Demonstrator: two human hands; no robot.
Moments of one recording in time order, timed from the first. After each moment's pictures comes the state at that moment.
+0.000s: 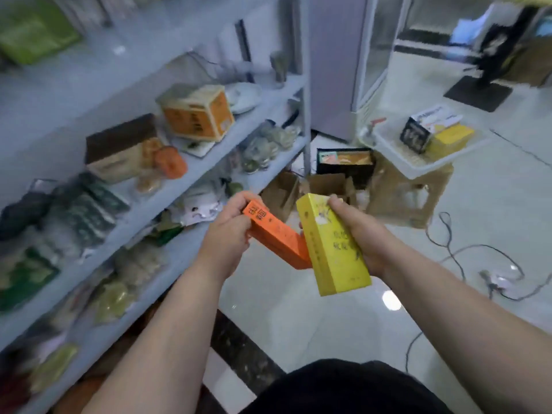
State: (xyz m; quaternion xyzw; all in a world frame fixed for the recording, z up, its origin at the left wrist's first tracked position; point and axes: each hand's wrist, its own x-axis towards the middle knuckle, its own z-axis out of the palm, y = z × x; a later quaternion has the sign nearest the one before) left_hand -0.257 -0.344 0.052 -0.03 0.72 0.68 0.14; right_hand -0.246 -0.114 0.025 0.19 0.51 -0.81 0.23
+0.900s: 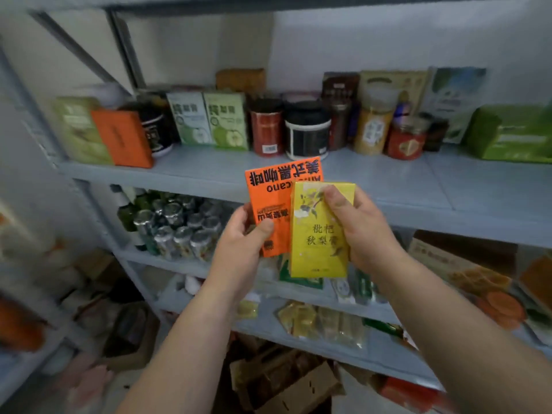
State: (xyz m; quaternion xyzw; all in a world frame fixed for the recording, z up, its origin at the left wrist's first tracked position) left_hand -0.137 -0.807 0.143 -0.29 0.53 0.67 -0.44; right_hand -0.303 -0.716 0.185 -0.35 0.54 -0.67 0.37
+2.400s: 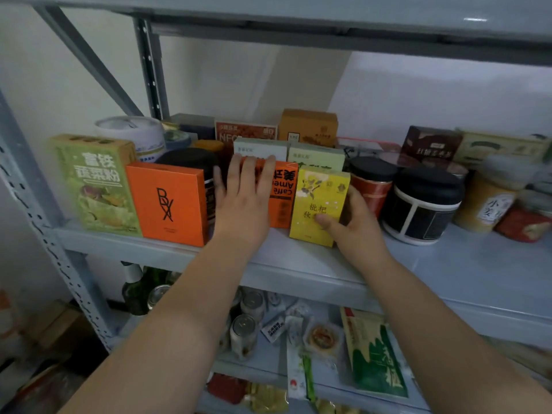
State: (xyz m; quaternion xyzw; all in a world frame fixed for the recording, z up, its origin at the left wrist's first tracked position) left_hand -0.102 -1.174 0.192 -0.36 0.85 -0.14 -0.35; right_hand -0.266 -1.040 0.181 -0.47 0.68 -0.56 0.10
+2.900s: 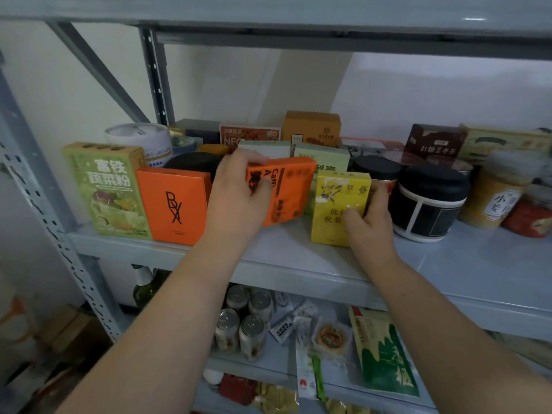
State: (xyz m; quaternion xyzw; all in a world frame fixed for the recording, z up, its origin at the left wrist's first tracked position) left_hand -0.065 -1.146 0.237 -0.27 0.76 0.24 -0.54; right_hand -0.261 -1.033 0.184 -0.43 0.65 -0.63 0.02
